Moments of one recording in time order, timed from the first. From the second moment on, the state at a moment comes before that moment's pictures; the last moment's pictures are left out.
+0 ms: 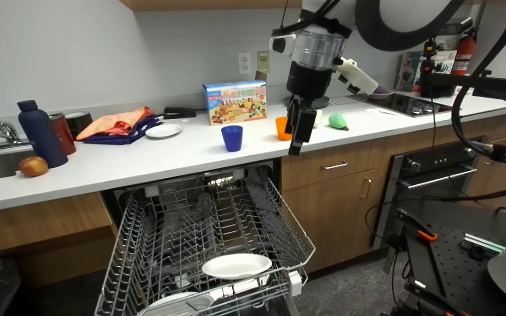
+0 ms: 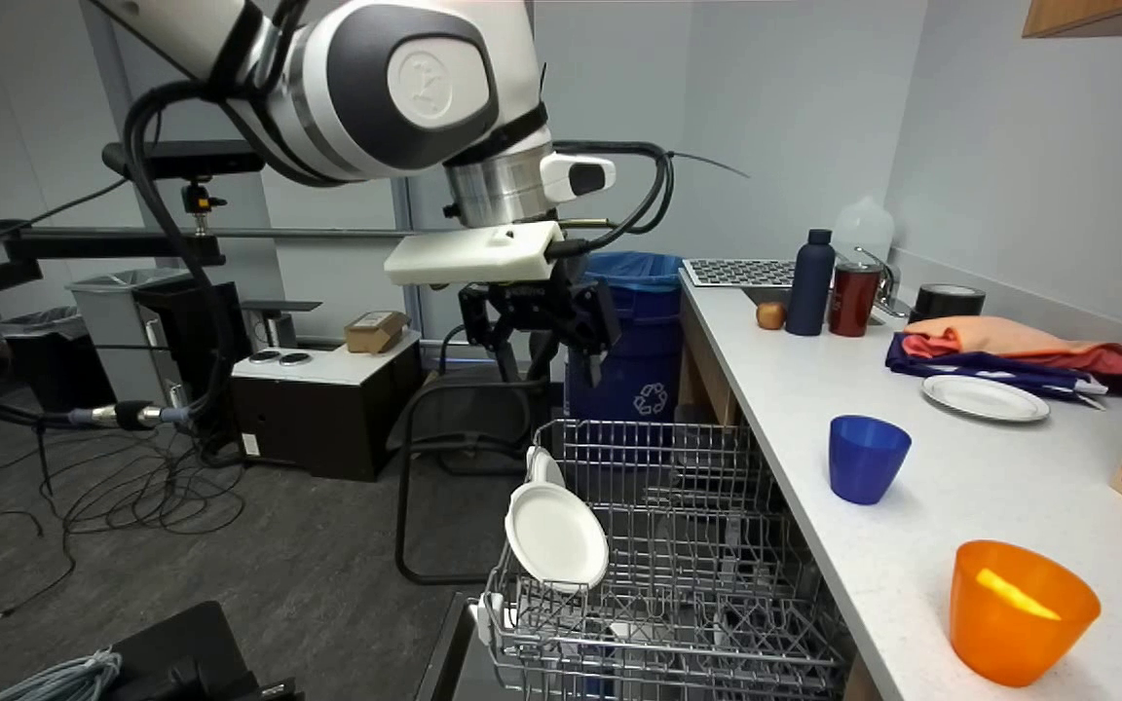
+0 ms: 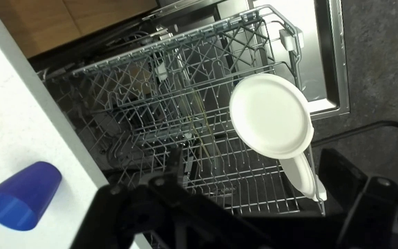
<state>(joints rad) 0.08 -0.28 -0.05 -2.52 -0.09 2.47 -0.29</state>
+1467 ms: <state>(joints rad) 0.15 0.10 0.07 -2.34 0.03 2.58 -0.45</state>
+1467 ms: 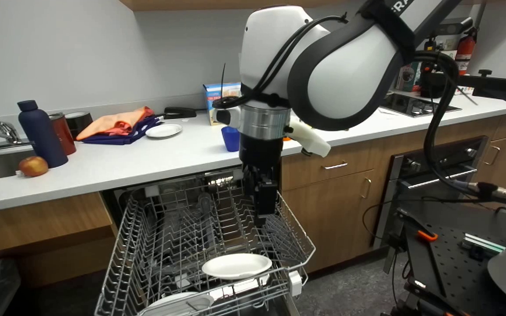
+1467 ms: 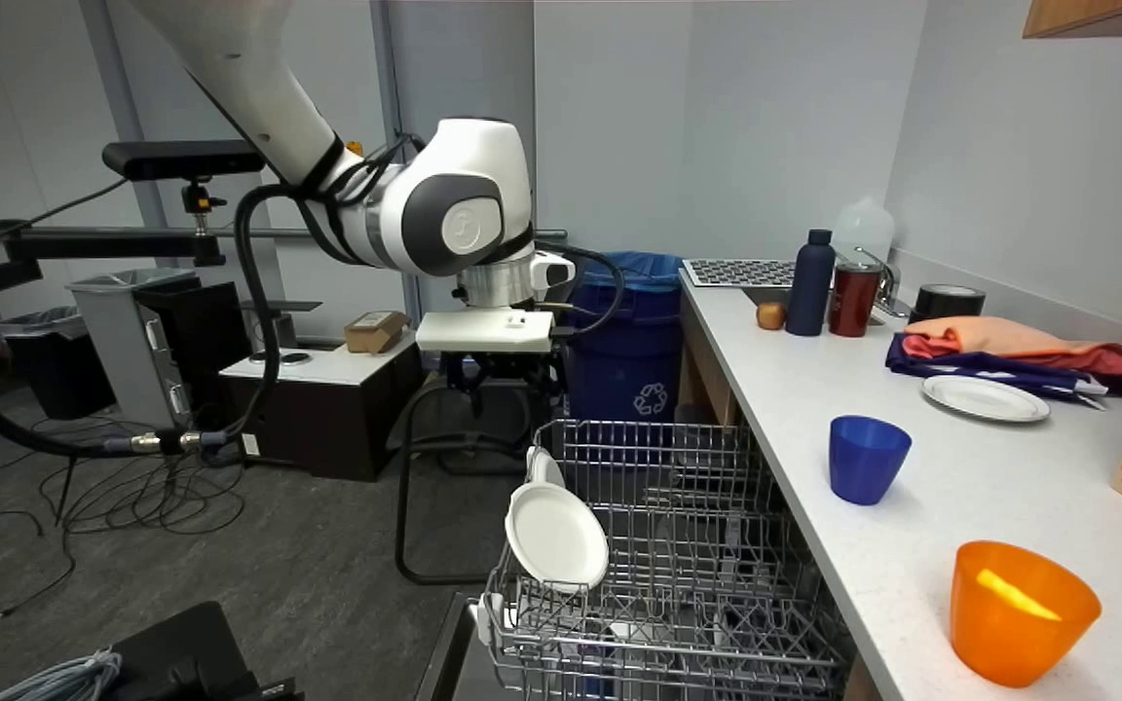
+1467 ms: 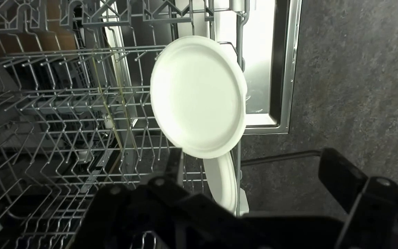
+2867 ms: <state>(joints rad) 0.16 0.52 0.14 -2.05 -0.16 2.64 -0.35</state>
